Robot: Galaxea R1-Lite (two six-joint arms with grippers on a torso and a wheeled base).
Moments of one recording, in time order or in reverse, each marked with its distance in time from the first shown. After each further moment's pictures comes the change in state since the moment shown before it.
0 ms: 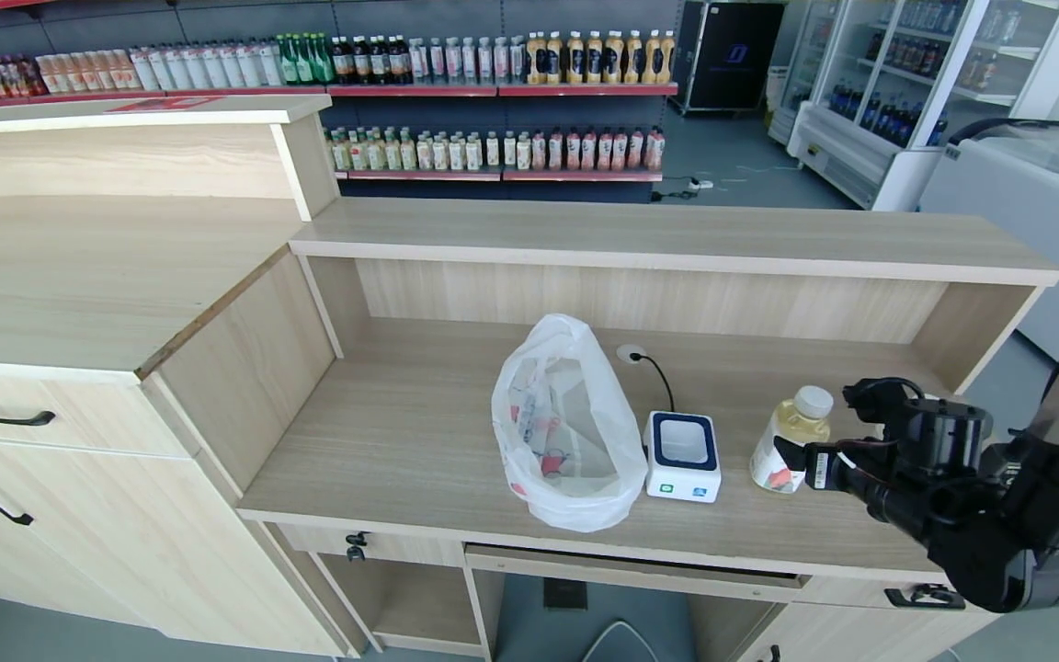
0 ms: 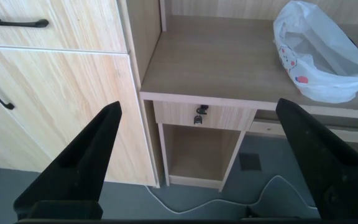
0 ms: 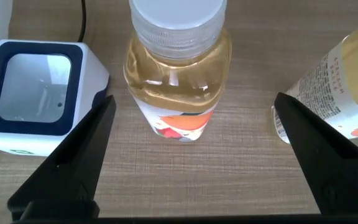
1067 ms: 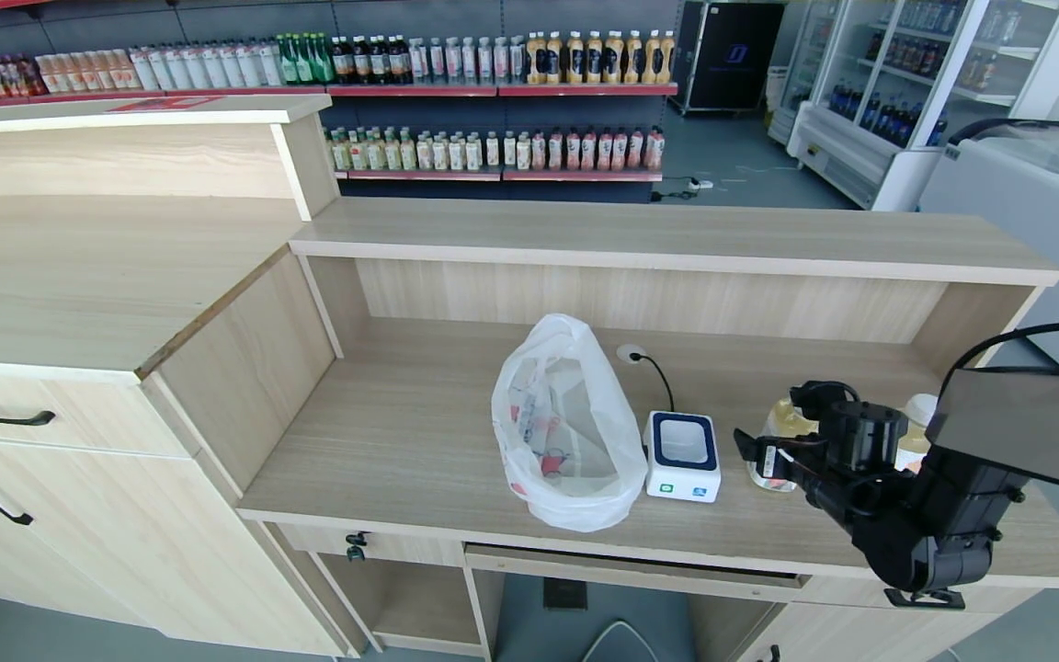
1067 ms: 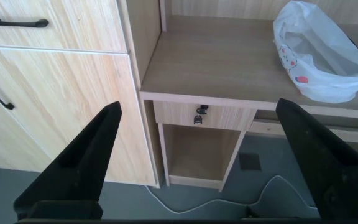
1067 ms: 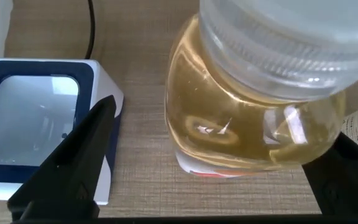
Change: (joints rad) left arm 0.000 0.000 0.000 0.000 0.000 0.000; right arm 0.073 0.197 -0.195 -0.038 -0.064 0.046
